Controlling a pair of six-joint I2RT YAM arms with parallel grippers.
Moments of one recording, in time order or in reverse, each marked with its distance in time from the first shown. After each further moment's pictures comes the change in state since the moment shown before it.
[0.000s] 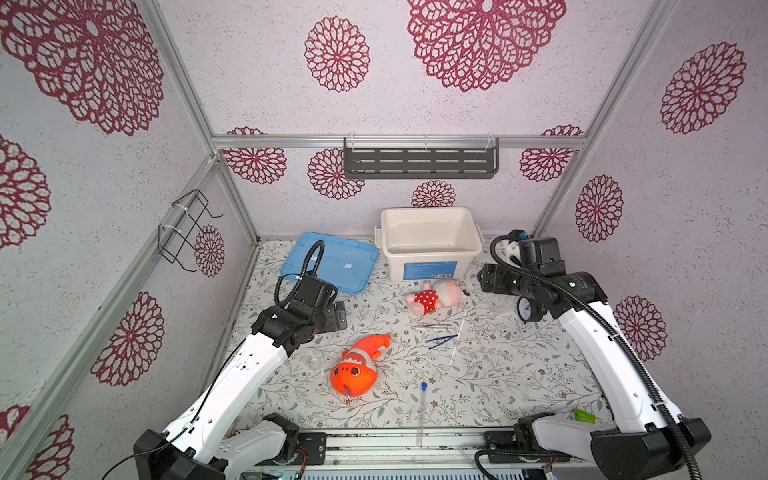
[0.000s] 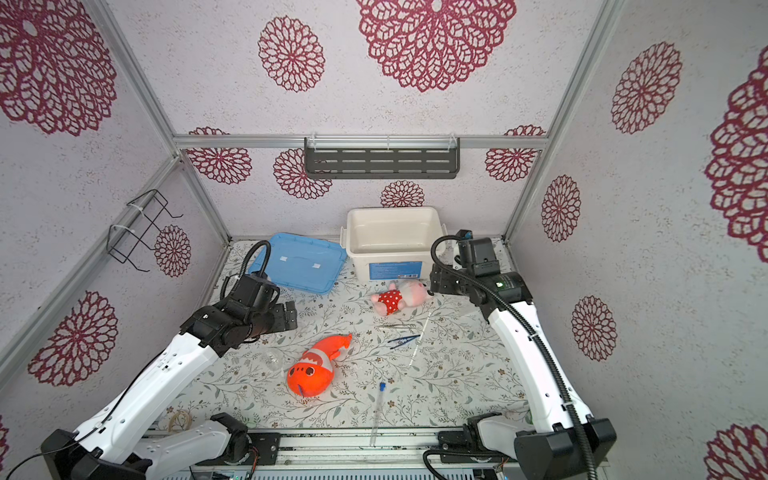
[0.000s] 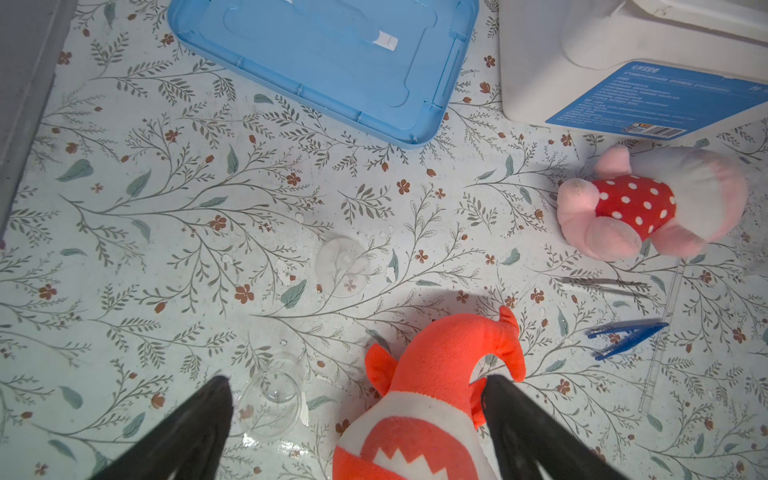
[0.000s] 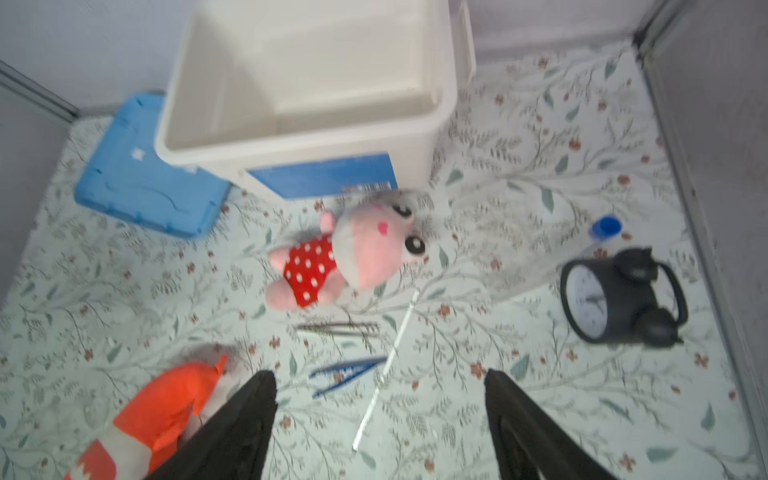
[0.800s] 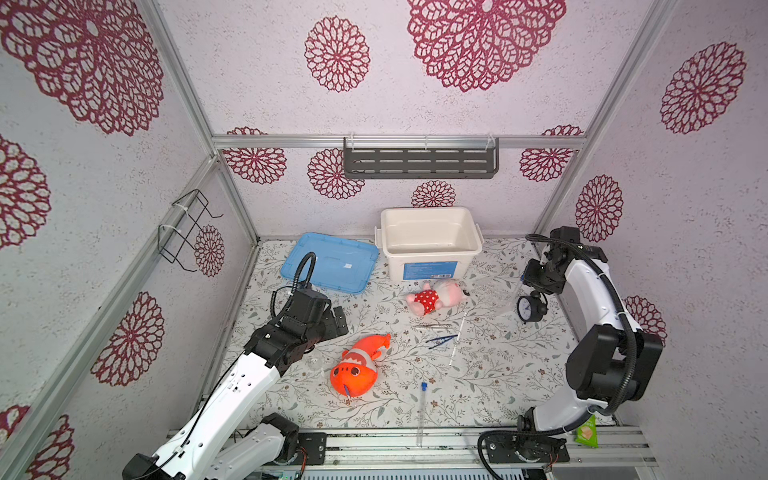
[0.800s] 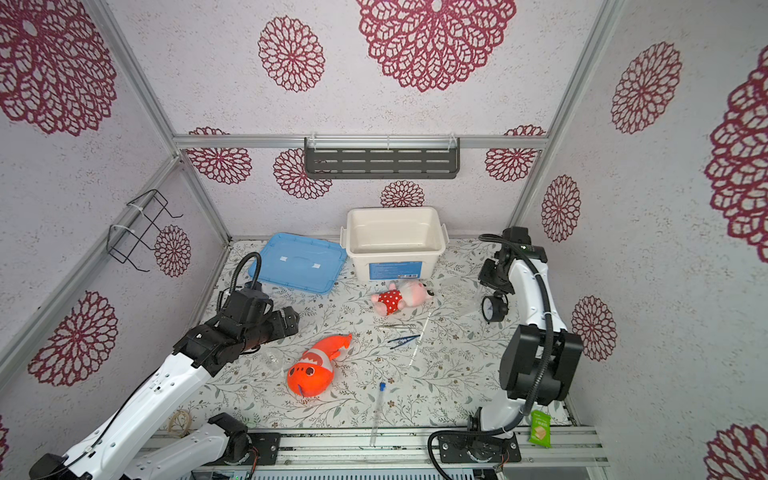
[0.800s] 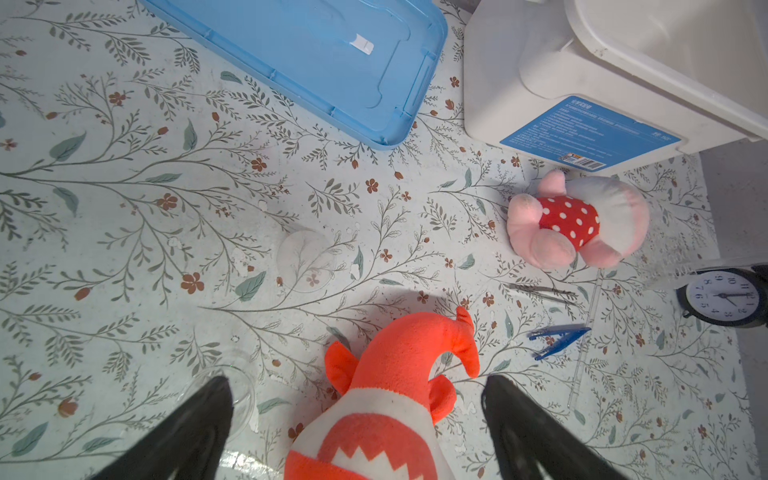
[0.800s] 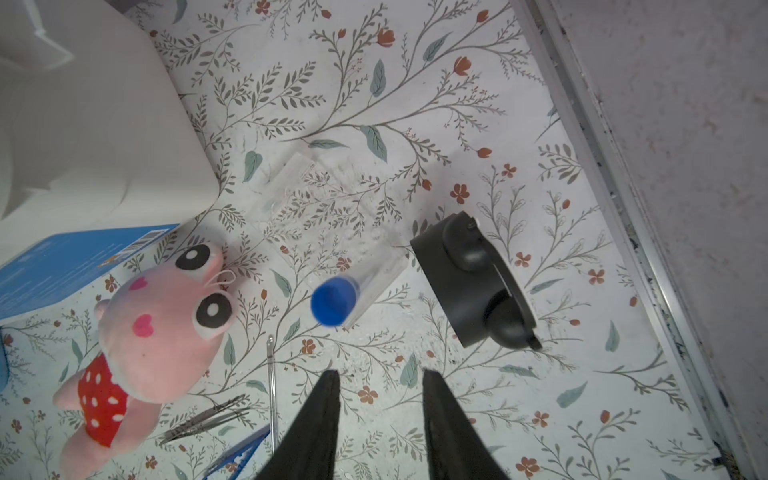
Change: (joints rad) left arm 0.001 -0.129 -0.155 0.129 0.081 -0.122; right arm -0.399 0.439 0.156 0.006 -0.022 -0.010
